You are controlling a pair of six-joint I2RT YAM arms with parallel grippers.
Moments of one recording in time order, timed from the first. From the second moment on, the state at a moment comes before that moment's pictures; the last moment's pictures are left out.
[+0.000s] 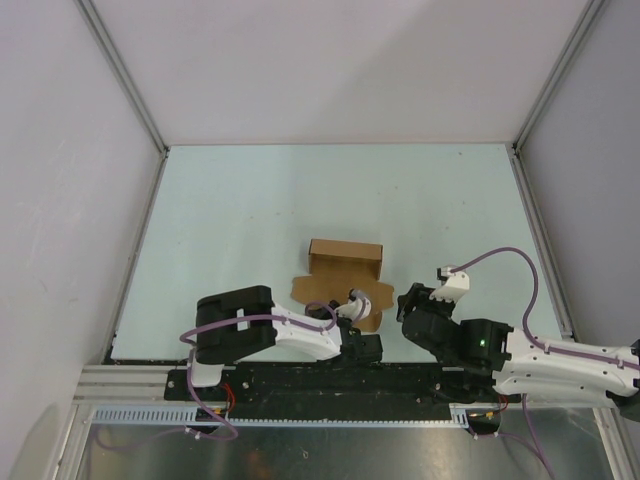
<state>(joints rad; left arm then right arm) -1.43 1.92 1.00 -0.74 -1.01 -0.77 1.28 0.68 0.47 -0.64 0.95 1.14</state>
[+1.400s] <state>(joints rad) -1.05 0.73 0.43 -0.32 -0.62 -0.79 0.56 0.71 0.17 -0.11 0.13 0.91</state>
